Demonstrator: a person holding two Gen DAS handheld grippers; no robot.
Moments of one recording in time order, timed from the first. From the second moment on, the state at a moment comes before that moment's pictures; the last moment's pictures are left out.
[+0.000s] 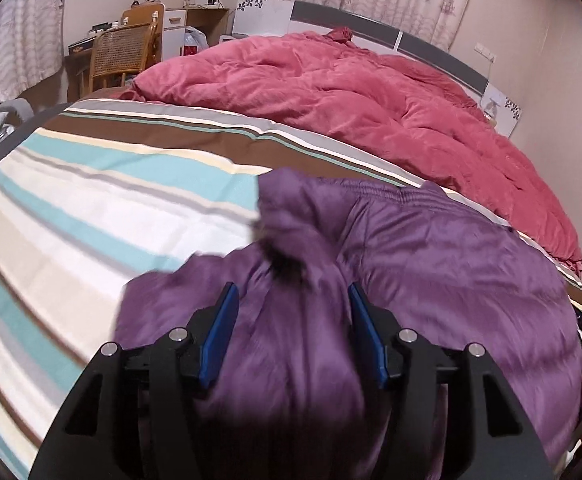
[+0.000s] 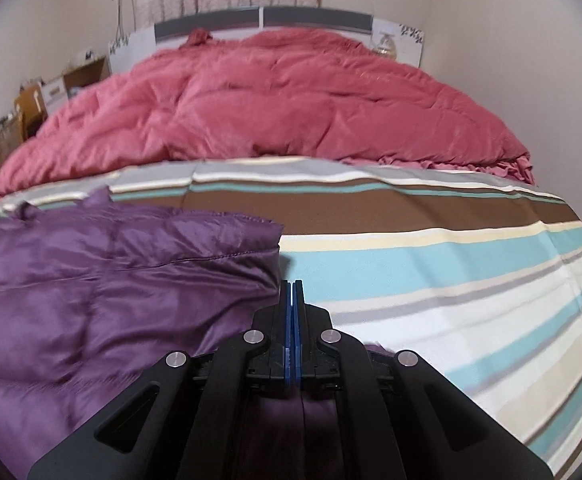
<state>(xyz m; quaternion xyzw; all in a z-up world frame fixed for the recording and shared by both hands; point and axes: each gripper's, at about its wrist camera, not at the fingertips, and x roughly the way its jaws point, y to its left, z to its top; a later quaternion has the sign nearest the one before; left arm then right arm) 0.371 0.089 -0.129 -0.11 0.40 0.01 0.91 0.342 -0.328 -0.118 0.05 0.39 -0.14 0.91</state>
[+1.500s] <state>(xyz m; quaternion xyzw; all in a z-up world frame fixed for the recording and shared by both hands) 0.241 0.110 -0.159 -0.29 0.38 -0.02 0.88 0.259 -0.137 -0.123 0.04 0.43 0.06 0.90</state>
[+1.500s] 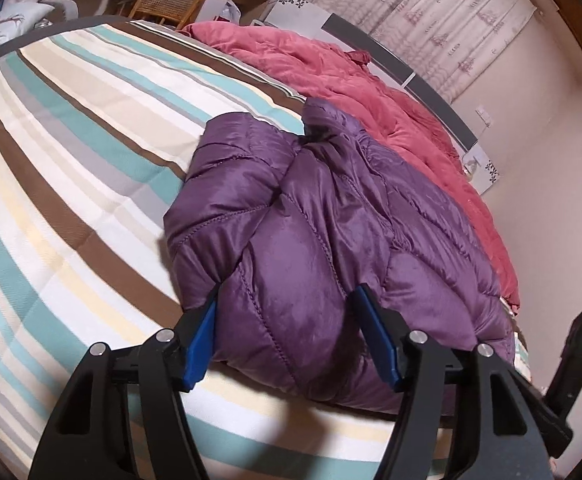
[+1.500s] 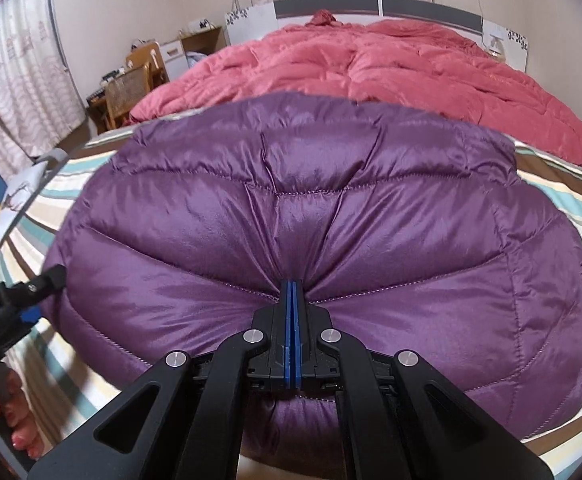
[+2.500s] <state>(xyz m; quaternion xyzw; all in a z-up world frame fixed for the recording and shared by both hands) 0.268 0.122 -0.174 -0.37 0.37 0.01 0.86 0.250 -0.145 -0.128 0.06 0.43 0.06 0.90</state>
